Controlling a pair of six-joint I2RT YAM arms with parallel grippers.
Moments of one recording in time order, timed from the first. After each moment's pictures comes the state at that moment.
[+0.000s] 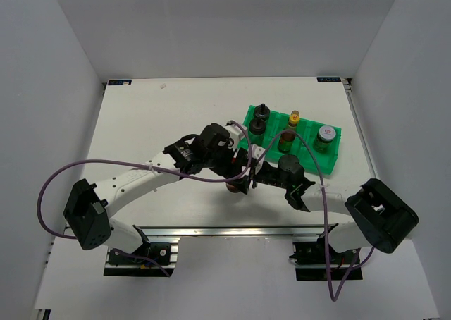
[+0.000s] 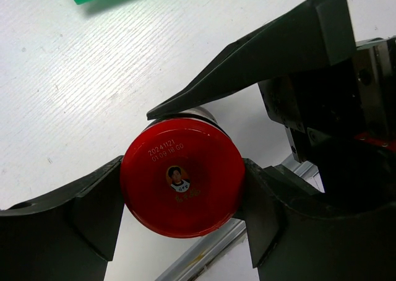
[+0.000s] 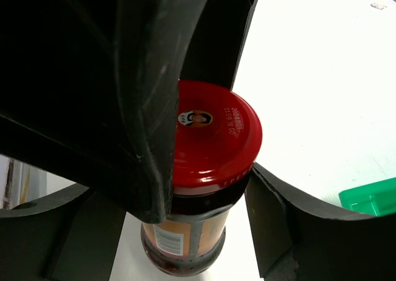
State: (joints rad) left arm -0.88 1.42 1.17 -0.51 0.04 -0.24; right arm 0.75 1.38 0.39 0.91 -0.55 -0.11
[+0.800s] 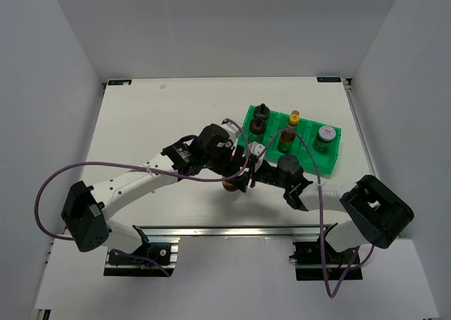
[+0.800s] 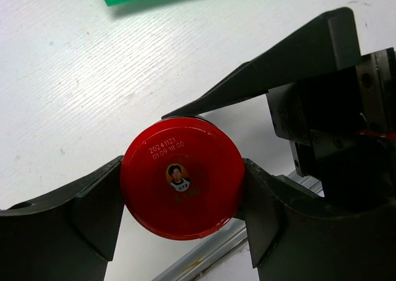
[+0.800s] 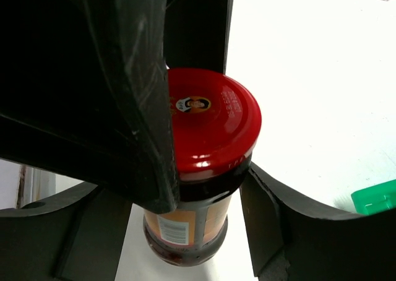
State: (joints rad) left arm -0.89 1.40 1.17 -0.51 -0.05 -0.29; right arm 0.75 1.43 0.40 0.98 -0.54 -0.02
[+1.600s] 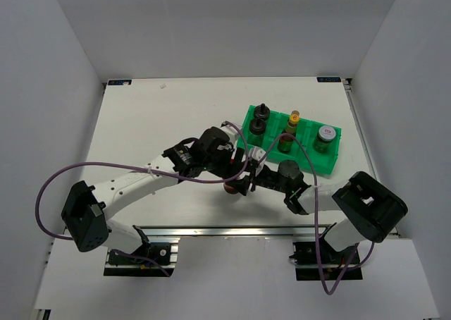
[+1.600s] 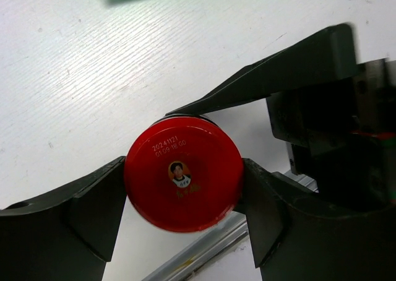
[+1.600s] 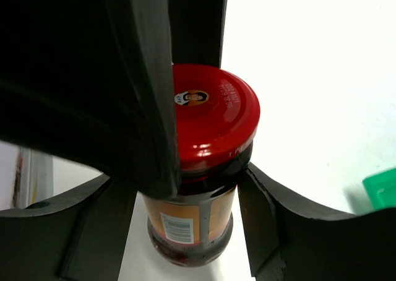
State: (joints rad) left arm -0.90 1.40 1.13 -0.50 -0.06 -0.33; right arm 0.75 1.48 0.34 1.11 -0.51 -0.01
